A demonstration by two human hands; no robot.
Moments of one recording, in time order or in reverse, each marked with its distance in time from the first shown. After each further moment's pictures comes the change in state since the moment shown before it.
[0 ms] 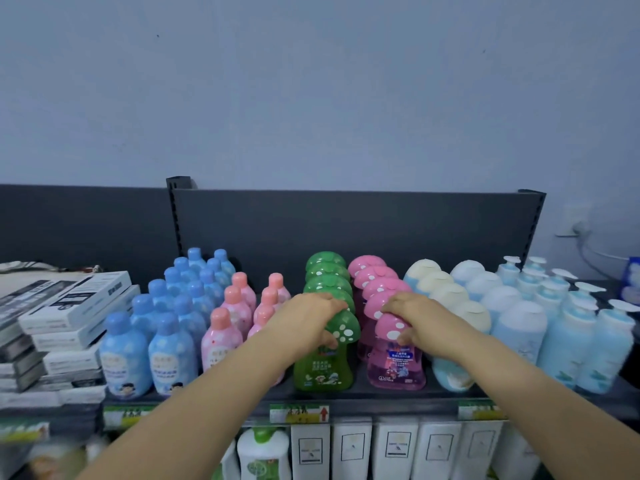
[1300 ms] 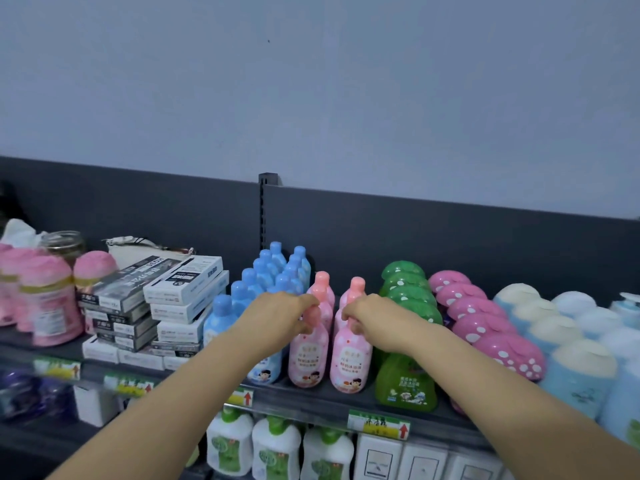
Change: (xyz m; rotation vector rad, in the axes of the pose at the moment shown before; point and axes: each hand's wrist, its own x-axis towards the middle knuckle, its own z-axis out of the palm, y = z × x) left_hand -0.102 -0.122 -0.013 0.010 0.116 -0.283; right_hand 0.087 -0.169 0.003 0.026 -0.163 -0.195
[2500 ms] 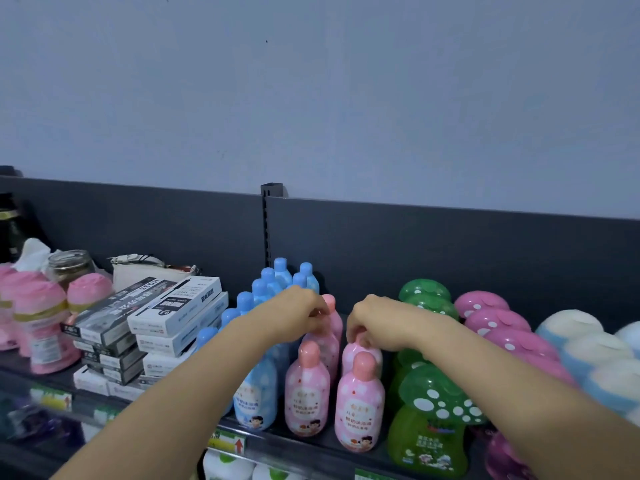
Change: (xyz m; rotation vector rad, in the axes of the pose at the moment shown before) left_hand 0.080 -0.015 0.002 -0.143 -0.187 -0.077; right_hand 0.053 0.029 -0.030 -0.058 -0.124 -0.149
